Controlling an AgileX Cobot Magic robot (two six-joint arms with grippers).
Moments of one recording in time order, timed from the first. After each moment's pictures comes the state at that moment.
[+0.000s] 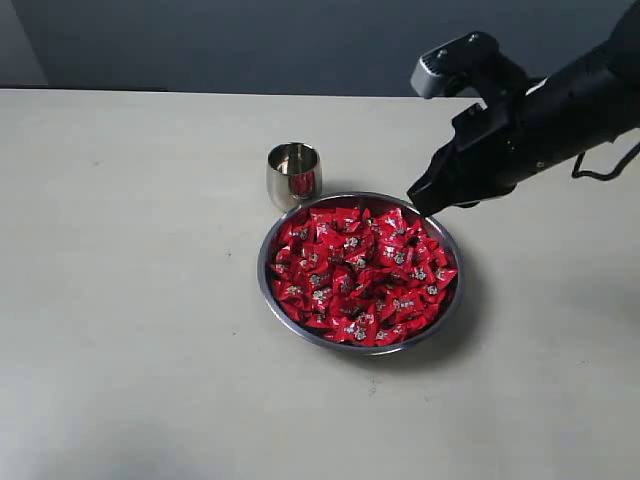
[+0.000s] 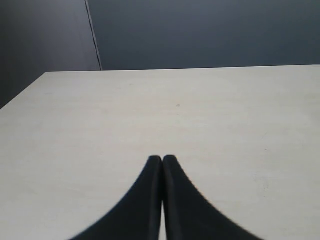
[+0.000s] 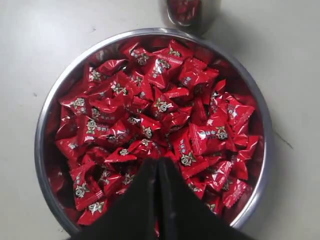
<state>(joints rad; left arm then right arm) 0.21 0.00 0.00 0.06 0.29 -0.02 0.44 1.58 -1.02 0.66 0.70 -0.92</state>
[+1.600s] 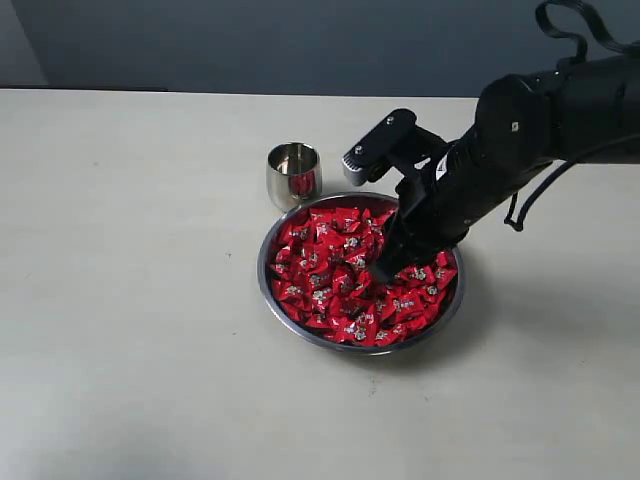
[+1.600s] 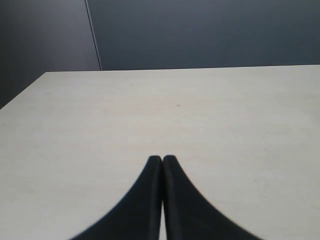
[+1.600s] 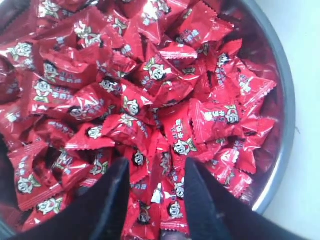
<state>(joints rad) 0.21 0.00 0.00 0.06 0.29 -0.02 0.66 1.74 -1.02 0.15 0.54 -0.48</state>
